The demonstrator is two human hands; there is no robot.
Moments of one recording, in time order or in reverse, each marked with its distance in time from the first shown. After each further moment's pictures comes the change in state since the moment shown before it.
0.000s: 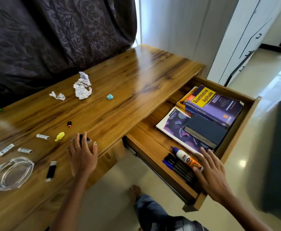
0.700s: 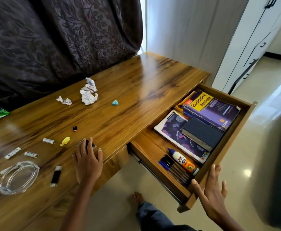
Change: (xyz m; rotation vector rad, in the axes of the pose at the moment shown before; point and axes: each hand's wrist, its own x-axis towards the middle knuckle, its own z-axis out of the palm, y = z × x) left_hand -0.003 0.004 -0.001 -0.015 0.018 0.014; right_hand -0.017 -0.036 0.013 0.375 -0.050 0.316
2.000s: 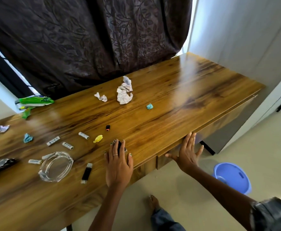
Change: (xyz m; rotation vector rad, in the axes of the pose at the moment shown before) left_hand 0.005 -0.001 0.001 0.008 -0.033 -0.036; right_hand 0.165 -0.164 0.098 -0.396 -0.232 -0.239
